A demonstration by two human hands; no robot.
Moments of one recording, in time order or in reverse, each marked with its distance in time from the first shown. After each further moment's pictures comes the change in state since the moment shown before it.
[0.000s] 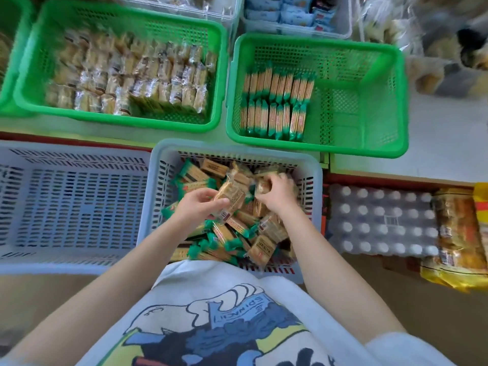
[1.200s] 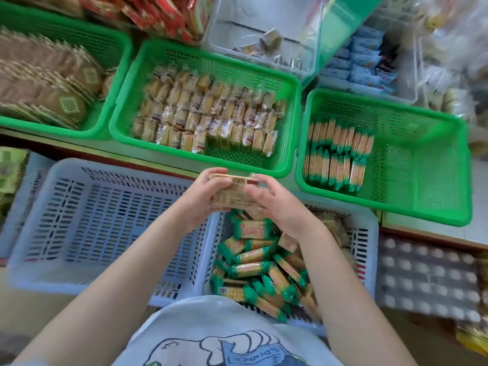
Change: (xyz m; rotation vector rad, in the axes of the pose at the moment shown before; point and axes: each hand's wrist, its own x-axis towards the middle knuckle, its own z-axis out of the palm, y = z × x) left_hand 0.012 0.066 -0.171 -0.490 -0.084 0.059; right_hand -0.045 -0.209 -0.033 0.765 -0.472 -0.199
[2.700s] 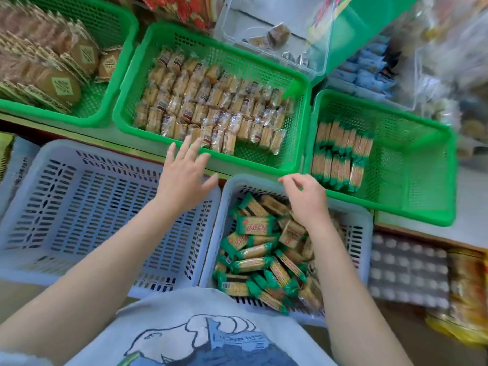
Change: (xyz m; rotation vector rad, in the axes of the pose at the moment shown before) left_hand 0.022 0.006 -0.065 1.615 0.326 0.447; right_hand 0.012 0.007 -0.010 -0.571 0.618 -0.110
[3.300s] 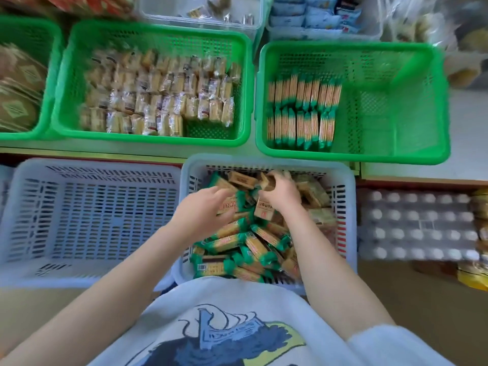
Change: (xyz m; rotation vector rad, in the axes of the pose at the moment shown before) left_hand -0.050 0.148 0.044 -0.029 -0.317 0.206; right_hand 0.023 0.154 0.025 -0.089 -0.224 0.218
